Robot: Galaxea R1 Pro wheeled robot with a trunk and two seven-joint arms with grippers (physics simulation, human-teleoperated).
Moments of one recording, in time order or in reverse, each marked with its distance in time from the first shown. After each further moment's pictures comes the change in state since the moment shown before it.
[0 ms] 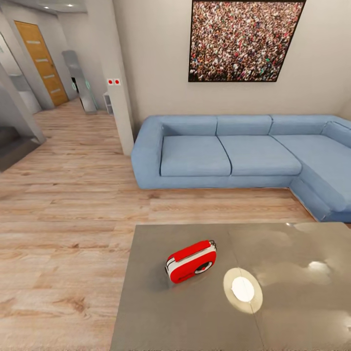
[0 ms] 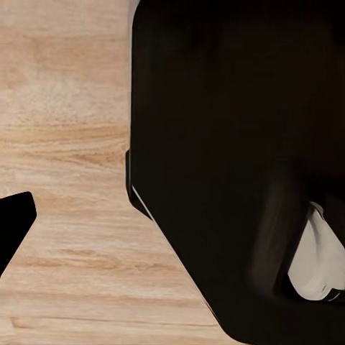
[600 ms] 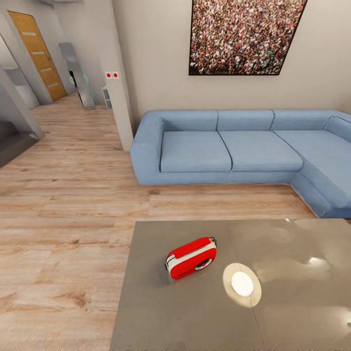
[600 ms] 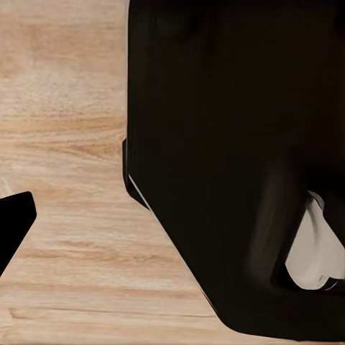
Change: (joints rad) left arm 0.000 -0.005 0.003 -0.005 0.001 -0.002 0.000; right arm 0.000 0.003 0.000 -0.005 0.001 0.001 0.003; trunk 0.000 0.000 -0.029
